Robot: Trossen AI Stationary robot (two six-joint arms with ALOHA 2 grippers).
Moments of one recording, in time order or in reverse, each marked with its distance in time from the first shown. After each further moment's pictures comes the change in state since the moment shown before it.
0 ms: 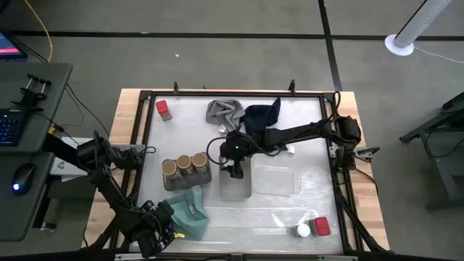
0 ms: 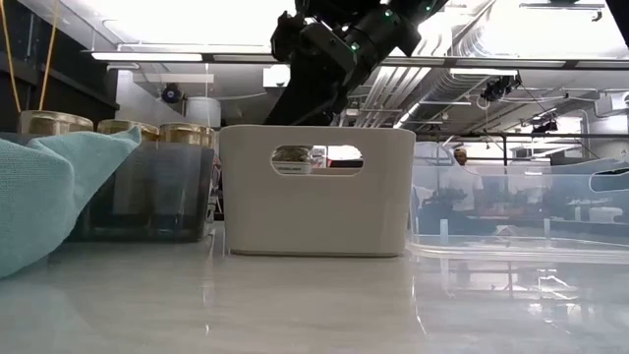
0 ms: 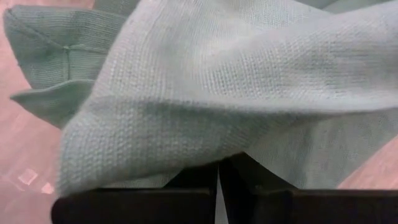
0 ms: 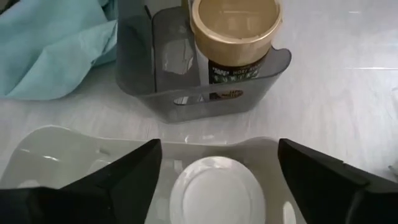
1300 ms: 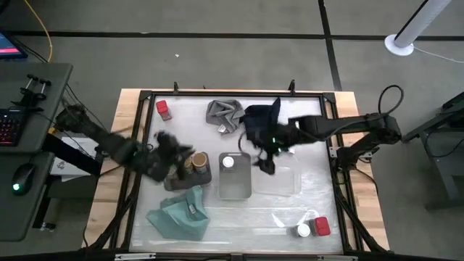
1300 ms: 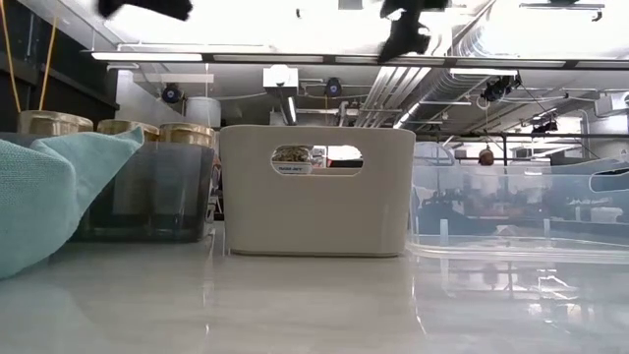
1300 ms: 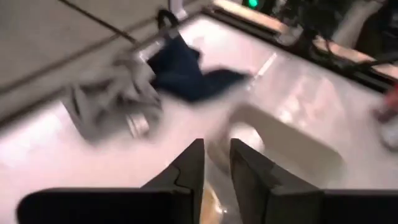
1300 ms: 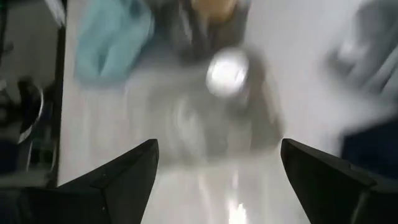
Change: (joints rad) left arm 0.568 -0.659 0.001 0.016 -0.598 1.005; right arm 0.071 -0.429 0.001 -0.544 0.065 0.321
